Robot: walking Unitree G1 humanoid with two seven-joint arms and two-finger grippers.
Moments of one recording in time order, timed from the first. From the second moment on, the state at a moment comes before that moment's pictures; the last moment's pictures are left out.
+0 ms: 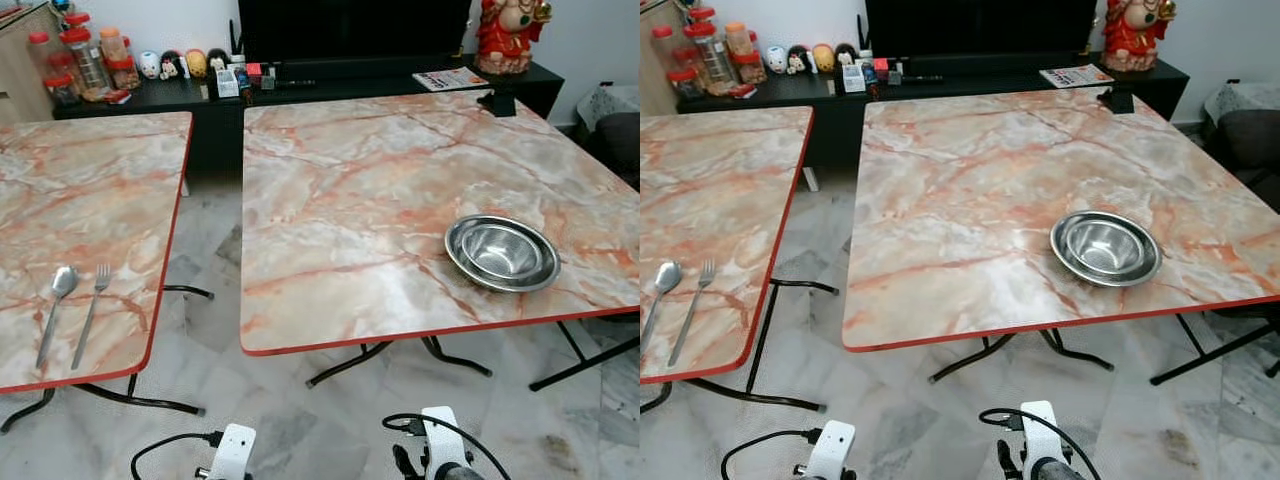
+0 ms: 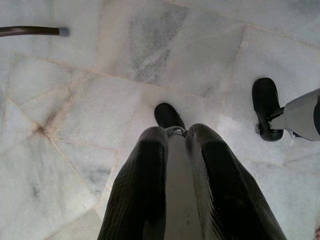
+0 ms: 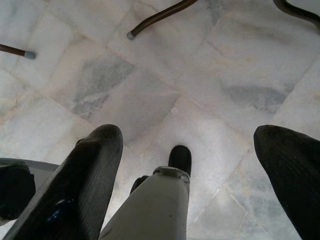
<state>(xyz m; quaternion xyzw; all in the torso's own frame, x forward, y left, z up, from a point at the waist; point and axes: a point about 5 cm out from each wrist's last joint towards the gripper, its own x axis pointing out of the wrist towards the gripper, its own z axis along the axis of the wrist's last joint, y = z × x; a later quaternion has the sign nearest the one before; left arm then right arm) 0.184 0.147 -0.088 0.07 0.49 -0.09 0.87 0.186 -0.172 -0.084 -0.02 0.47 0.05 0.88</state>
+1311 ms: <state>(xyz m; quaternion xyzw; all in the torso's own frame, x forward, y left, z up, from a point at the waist) 0.187 0.159 -0.086 0.08 0.49 -0.08 0.86 0.188 -0.159 -0.084 0.01 0.46 0.03 0.89</state>
